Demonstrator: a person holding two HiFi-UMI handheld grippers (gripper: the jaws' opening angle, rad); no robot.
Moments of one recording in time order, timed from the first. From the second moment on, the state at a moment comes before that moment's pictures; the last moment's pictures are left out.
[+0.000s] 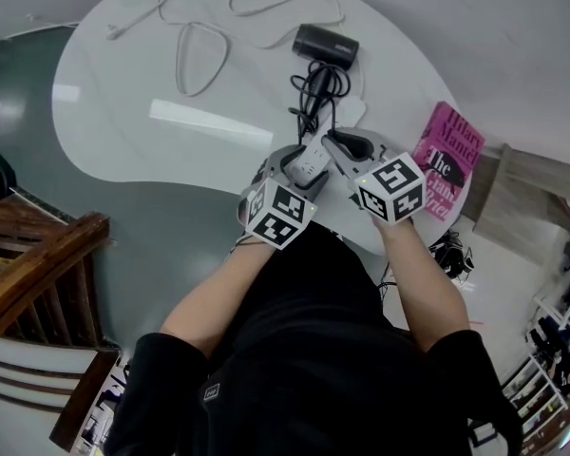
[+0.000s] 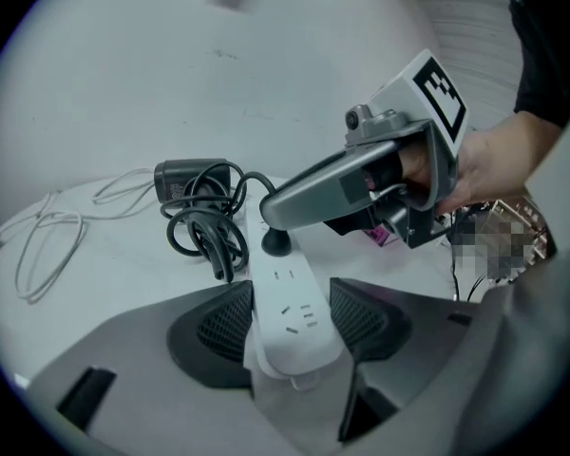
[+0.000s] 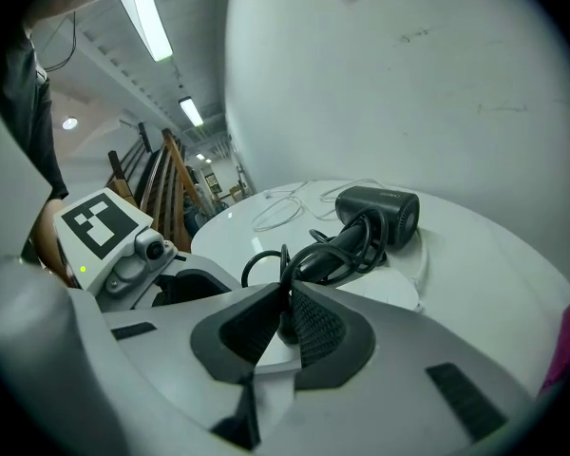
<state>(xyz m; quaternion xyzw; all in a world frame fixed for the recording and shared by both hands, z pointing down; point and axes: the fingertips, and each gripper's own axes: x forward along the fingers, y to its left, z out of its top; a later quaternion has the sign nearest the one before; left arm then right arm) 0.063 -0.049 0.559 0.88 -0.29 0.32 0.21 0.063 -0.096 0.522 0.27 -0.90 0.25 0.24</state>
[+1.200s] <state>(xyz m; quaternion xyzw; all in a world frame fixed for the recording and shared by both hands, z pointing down) 0.077 -0.059 0.548 0.89 -0.32 0.30 0.13 0.067 -0.089 0.523 0.27 -0.89 0.25 0.26</state>
